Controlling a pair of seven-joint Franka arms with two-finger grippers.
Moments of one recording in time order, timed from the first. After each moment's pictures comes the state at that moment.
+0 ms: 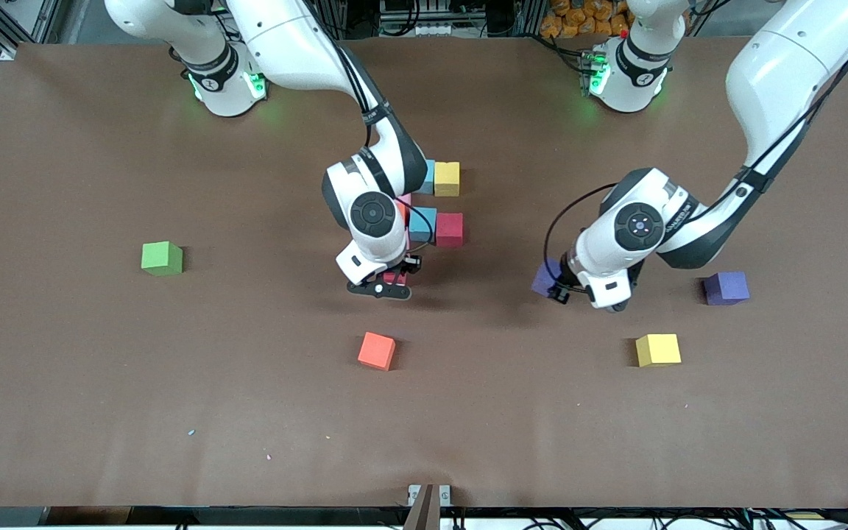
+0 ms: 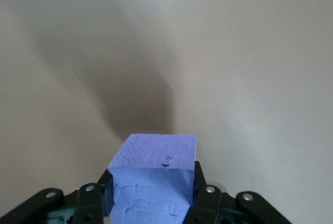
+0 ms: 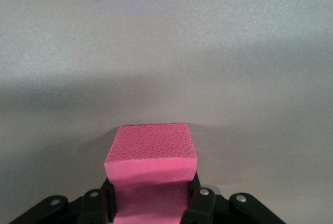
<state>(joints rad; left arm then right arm) 0.37 0.68 -0.90 -1.86 0.49 2.24 -1.86 1.01 0.77 -0.40 -1.55 0.39 2.17 0.60</state>
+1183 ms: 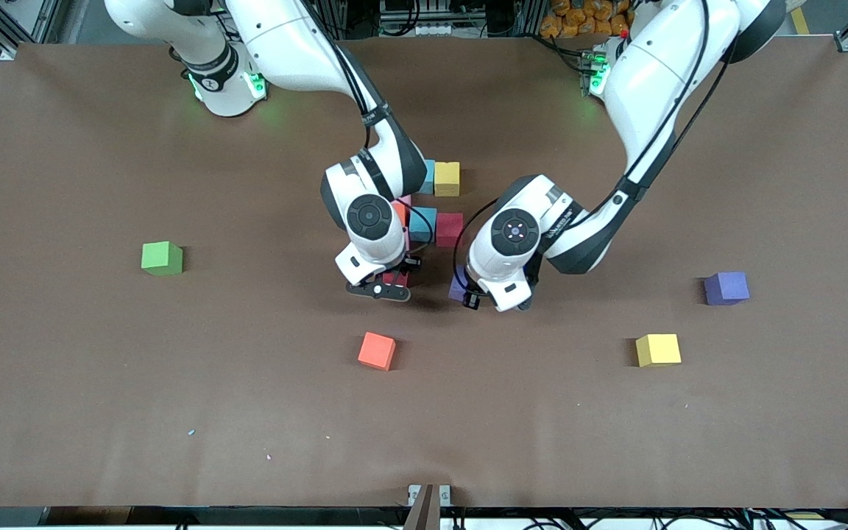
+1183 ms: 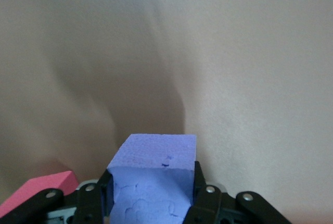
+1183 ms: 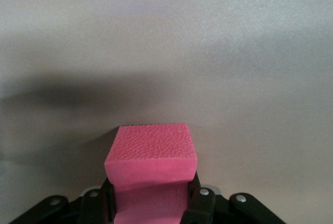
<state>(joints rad) -0.30 0.77 -0.43 -1.52 0.22 2.24 -2.03 1.01 0.78 -0.40 -1.55 0.43 2.17 0.60</state>
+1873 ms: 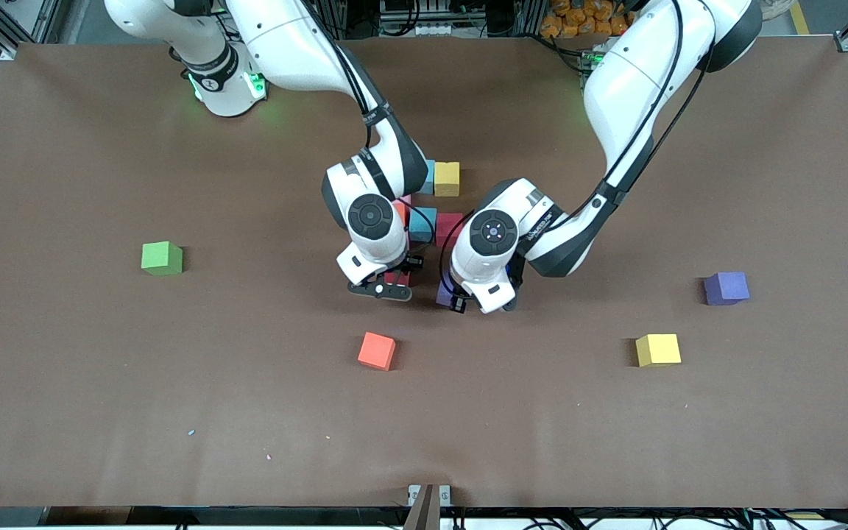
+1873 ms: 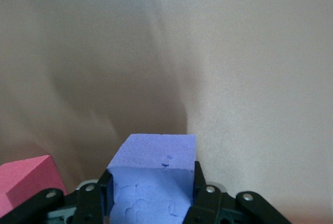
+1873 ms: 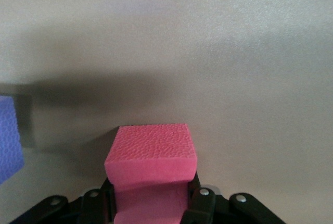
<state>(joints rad) -0.36 0.82 -0.40 -1.45 0.22 2.24 -2.08 1.01 0.78 -0.39 -1.54 0.43 2.17 0.60</state>
